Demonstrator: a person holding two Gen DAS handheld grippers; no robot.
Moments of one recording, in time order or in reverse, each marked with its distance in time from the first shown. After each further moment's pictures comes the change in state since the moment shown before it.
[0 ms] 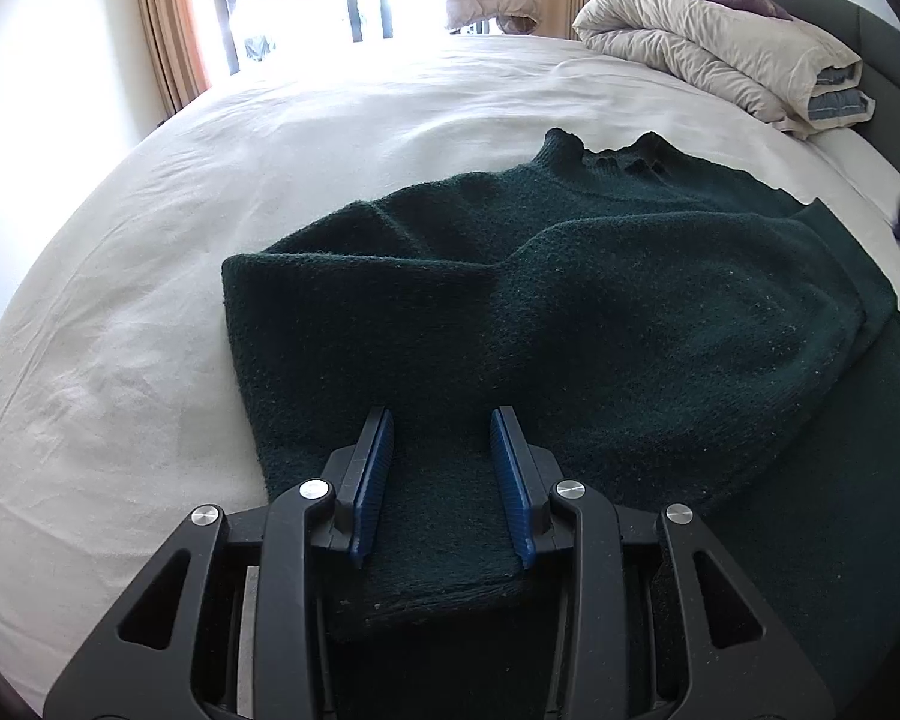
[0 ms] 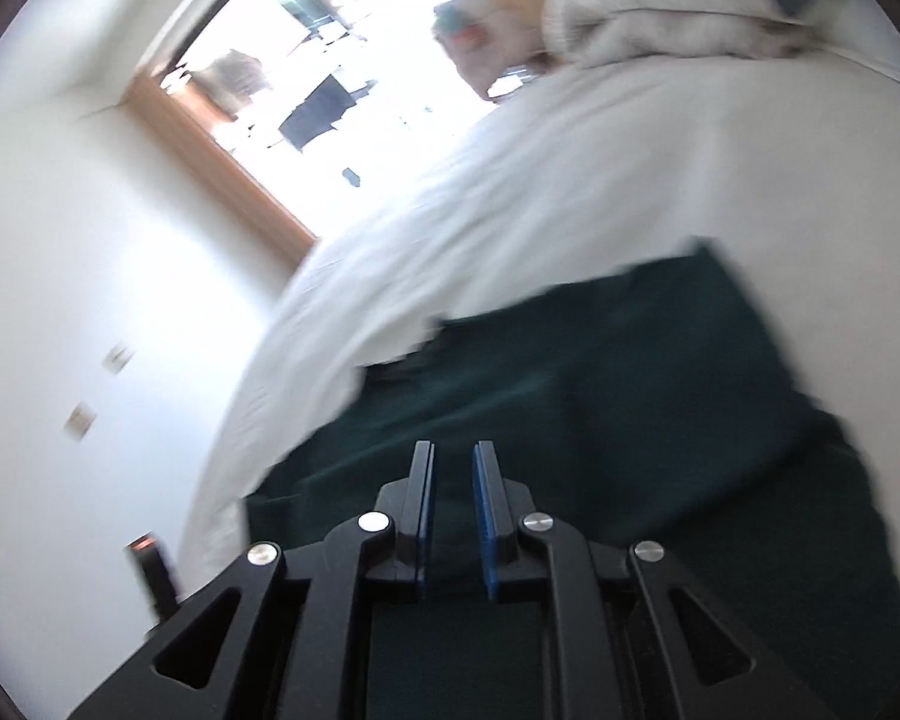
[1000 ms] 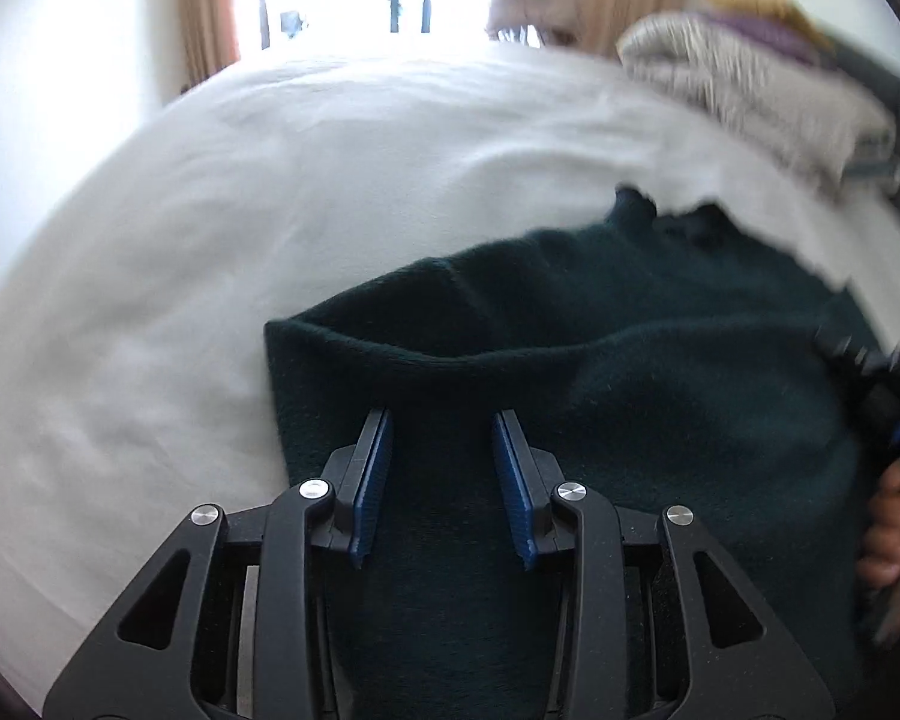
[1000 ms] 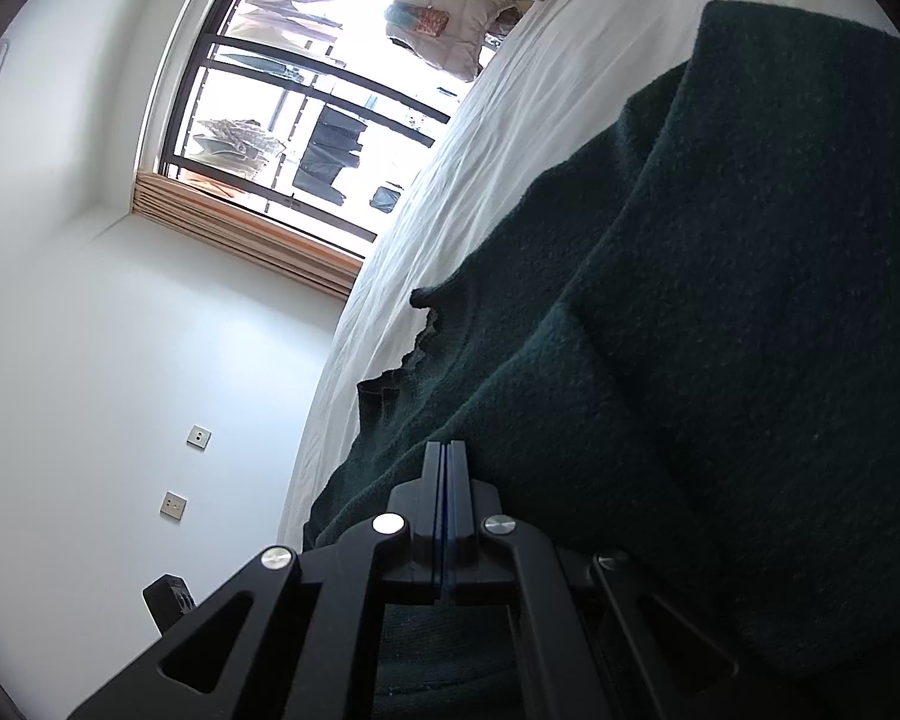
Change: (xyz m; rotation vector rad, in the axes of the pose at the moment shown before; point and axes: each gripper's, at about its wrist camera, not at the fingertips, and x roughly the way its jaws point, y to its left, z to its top) left arm 0.018 0.046 0.035 -0.190 -0.002 -0.050; right arm 0.088 -0.087 -0.025 0.319 -0.057 0.196
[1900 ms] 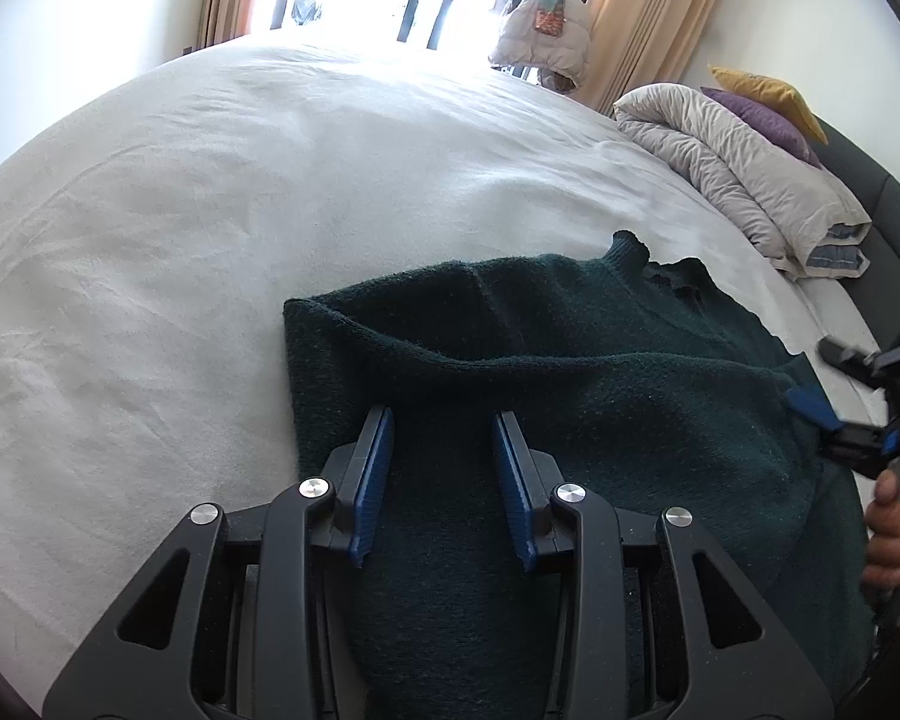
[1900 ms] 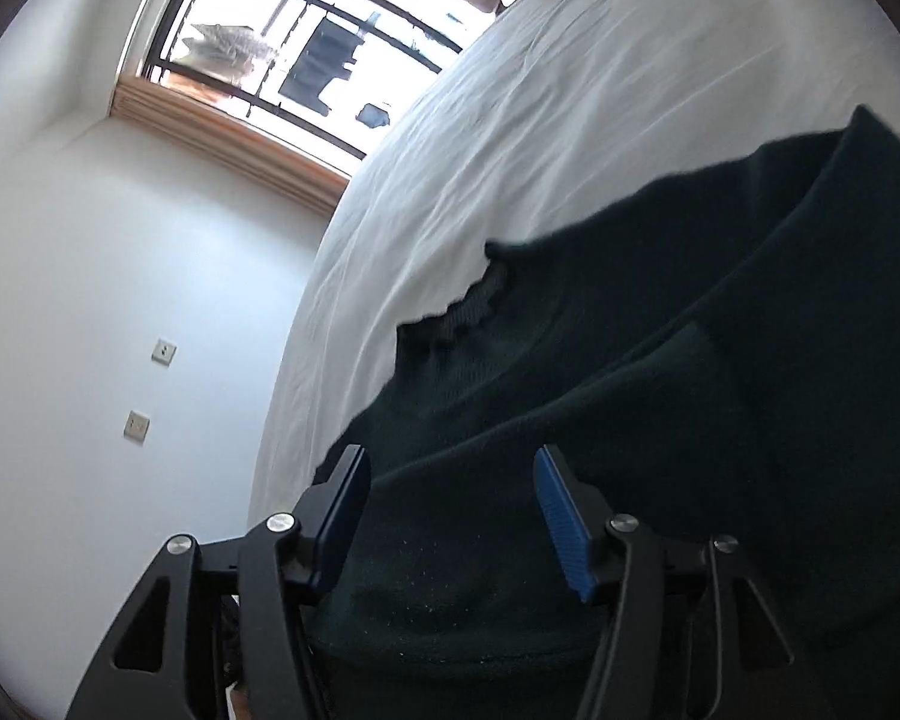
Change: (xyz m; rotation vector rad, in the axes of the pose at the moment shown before) left arm 0.005 0.024 -0.012 -0.118 -0.045 -0.126; right arm 0.025 0.066 0.018 -0.107 0.233 -0.118
